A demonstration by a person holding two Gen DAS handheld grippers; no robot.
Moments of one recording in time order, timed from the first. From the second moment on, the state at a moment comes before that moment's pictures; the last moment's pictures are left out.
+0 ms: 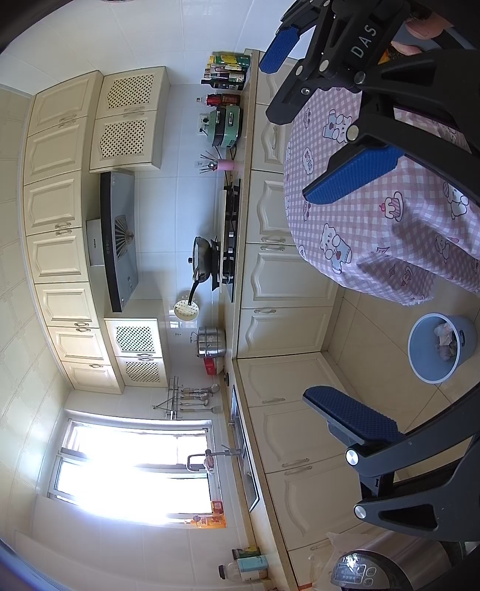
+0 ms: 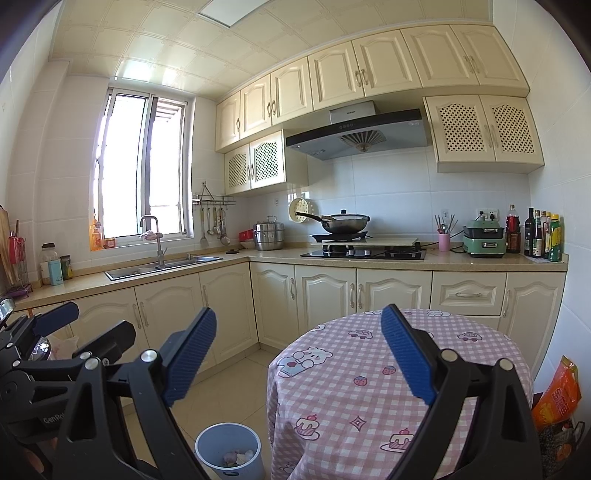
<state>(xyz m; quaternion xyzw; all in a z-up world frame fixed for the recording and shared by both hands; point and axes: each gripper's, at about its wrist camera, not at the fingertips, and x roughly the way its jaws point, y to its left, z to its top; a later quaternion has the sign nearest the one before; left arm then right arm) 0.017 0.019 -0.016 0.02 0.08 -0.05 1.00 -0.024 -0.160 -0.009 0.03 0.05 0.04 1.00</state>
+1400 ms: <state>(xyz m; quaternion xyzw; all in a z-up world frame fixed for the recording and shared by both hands) 0.022 0.027 -0.018 0.02 0.10 -0.04 0.99 -0.015 -0.164 -0.015 0.03 0.06 0.04 1.00</state>
